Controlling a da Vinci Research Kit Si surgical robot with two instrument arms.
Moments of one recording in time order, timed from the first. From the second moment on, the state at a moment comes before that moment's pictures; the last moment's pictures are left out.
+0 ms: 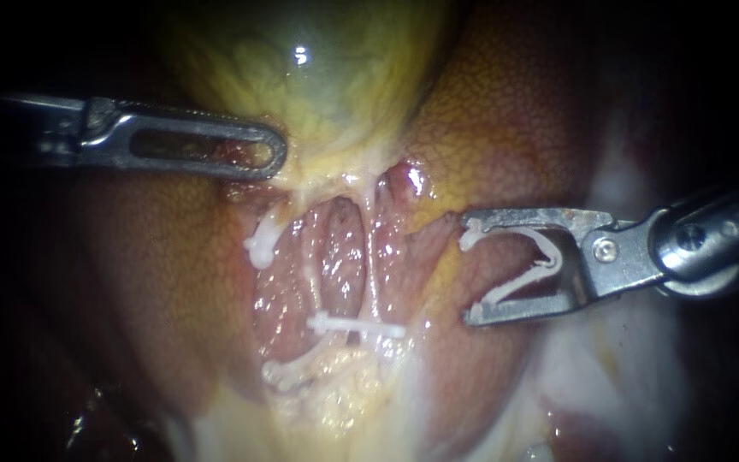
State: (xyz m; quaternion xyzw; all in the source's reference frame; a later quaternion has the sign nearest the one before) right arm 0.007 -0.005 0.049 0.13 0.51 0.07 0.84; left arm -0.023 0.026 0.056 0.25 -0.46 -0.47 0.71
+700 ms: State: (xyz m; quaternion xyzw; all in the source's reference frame) right arm 0.009 -0.005 0.049 0.15 0.52 0.09 0.84; left arm -0.019 0.029 0.049 0.24 -0.46 -0.49 0.70
